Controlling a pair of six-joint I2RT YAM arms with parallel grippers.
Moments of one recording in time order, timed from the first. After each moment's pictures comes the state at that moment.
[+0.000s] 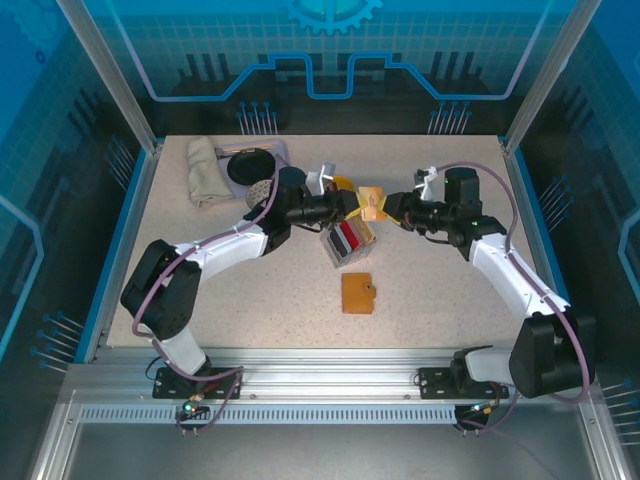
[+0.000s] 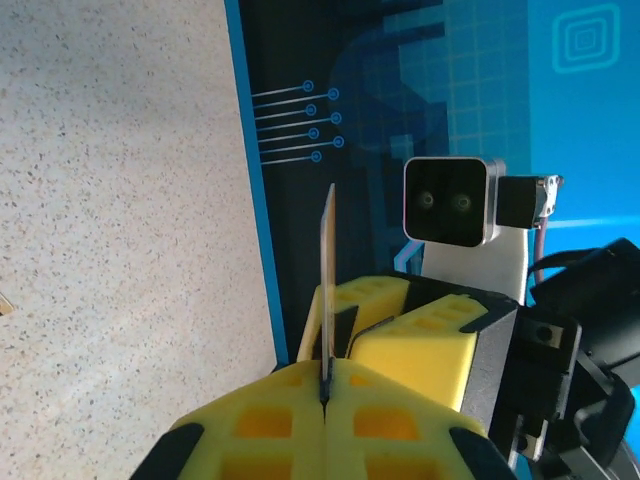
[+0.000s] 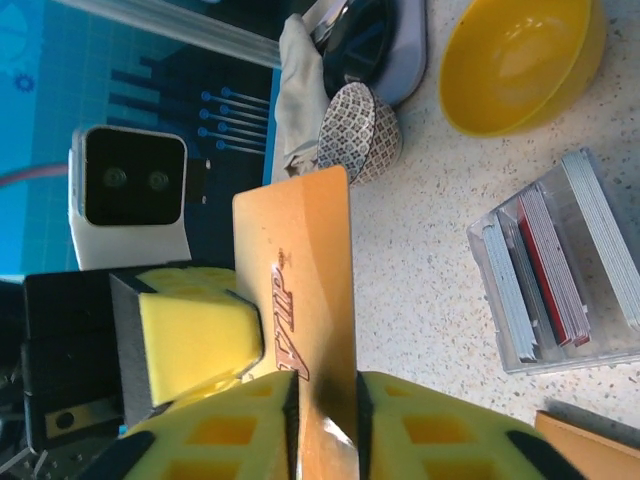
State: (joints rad) left arm -0.56 1.71 1.12 0.37 0.65 -1.24; right arm 0.16 1.30 0.95 -0.23 -0.79 0.80
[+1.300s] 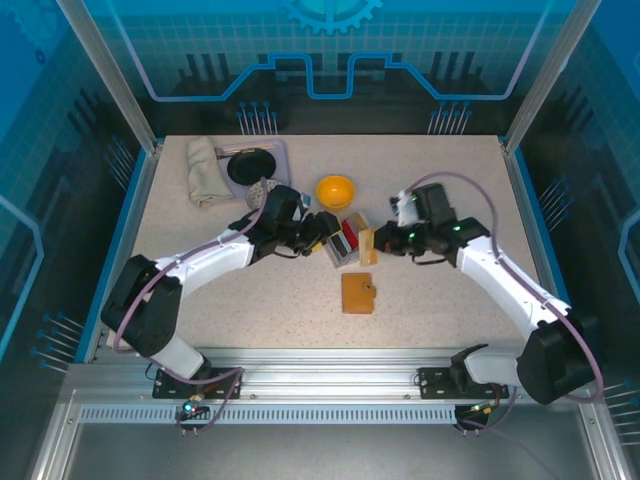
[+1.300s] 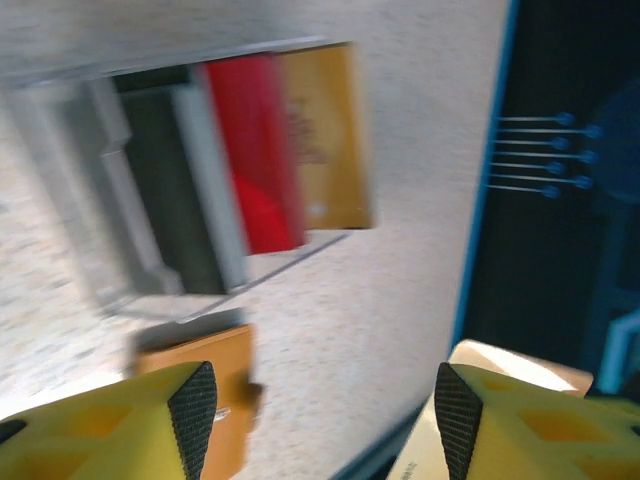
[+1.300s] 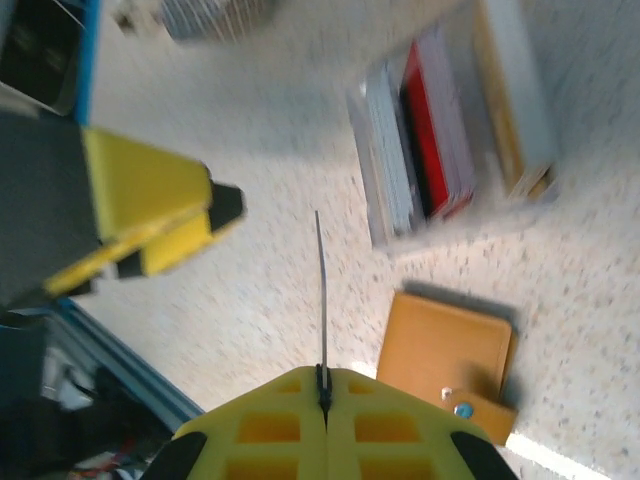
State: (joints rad) left arm -0.55 1.56 1.00 -0.15 0.39 -1.09; right arm 0.41 1.28 0.98 -0.62 -0.43 0.51
